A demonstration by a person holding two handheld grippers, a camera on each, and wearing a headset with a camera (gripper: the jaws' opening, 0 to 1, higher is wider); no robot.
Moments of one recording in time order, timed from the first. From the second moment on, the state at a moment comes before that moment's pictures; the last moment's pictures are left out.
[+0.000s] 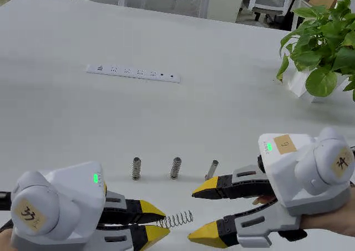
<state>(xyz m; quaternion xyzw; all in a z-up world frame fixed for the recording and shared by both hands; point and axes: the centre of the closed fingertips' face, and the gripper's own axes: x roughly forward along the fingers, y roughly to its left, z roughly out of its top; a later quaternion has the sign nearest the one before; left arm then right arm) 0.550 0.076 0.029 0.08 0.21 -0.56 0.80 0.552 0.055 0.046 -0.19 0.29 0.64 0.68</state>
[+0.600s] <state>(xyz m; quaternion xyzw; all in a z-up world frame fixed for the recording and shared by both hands) 0.546 0.076 0.028 0.09 0.20 -0.57 0.79 0.542 0.060 0.043 -0.16 0.31 0.66 0.67</state>
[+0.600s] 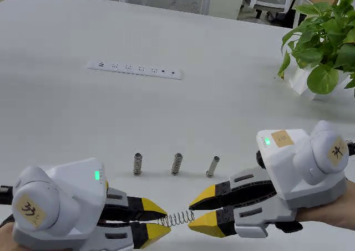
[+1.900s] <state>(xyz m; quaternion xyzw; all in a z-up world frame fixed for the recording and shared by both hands) 0.543 0.056 0.024 0.09 0.22 -0.58 0.78 0.540 0.067 0.060 -0.22 0.27 0.67 0.66</state>
